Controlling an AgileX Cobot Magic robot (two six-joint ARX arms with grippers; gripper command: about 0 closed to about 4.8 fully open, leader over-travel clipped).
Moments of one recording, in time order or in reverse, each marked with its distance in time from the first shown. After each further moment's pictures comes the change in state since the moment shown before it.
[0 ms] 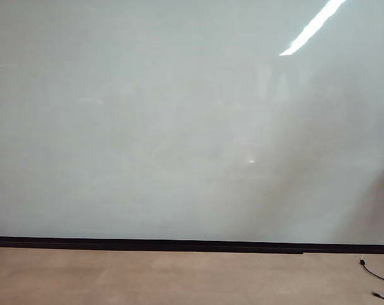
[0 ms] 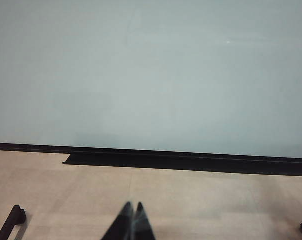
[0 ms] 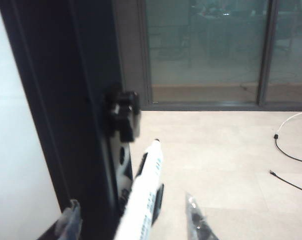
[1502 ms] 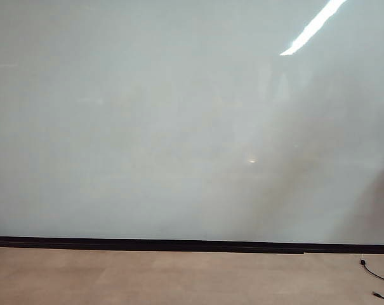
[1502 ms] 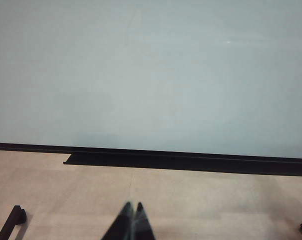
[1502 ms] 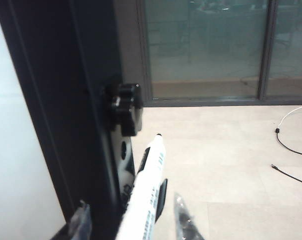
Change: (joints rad) left arm 0.000 0.000 0.000 0.000 0.000 0.000; right arm 0.008 0.000 0.000 -0.018 0.017 0.005
